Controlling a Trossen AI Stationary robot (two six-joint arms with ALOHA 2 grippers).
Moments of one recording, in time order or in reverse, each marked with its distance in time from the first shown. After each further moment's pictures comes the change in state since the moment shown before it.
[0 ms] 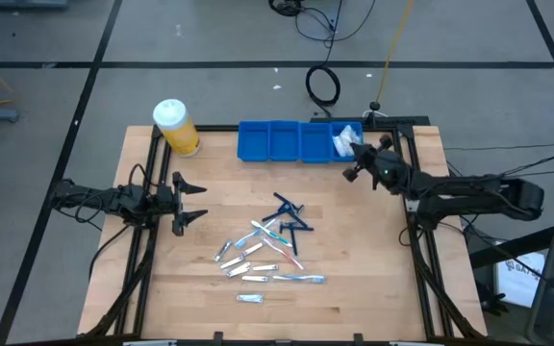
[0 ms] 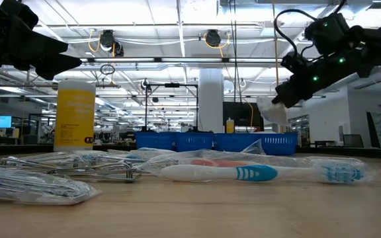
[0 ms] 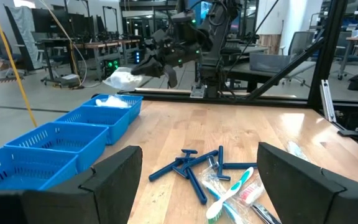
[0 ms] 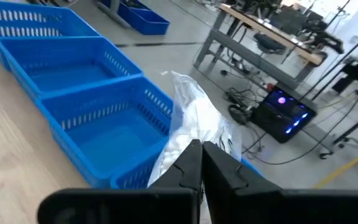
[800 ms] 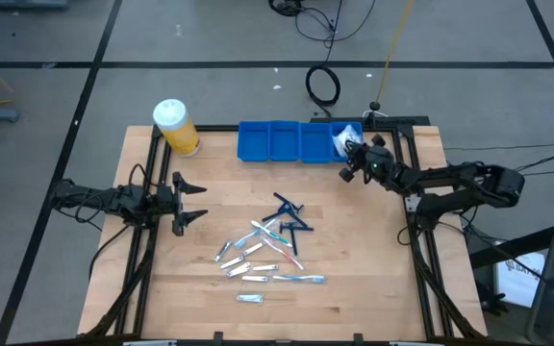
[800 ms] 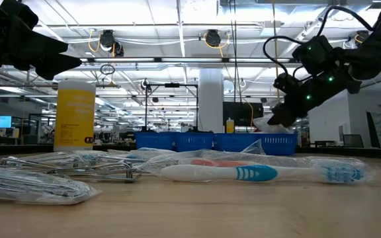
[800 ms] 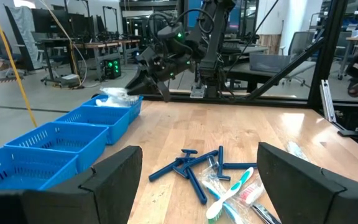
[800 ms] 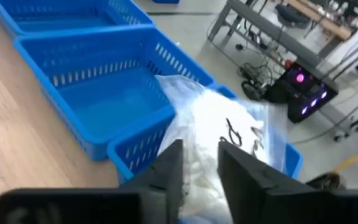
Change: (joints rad) left arm 0.000 0.000 0.000 0.000 0.000 0.000; right arm -0.105 0.250 0.000 0.121 -0.121 0.004
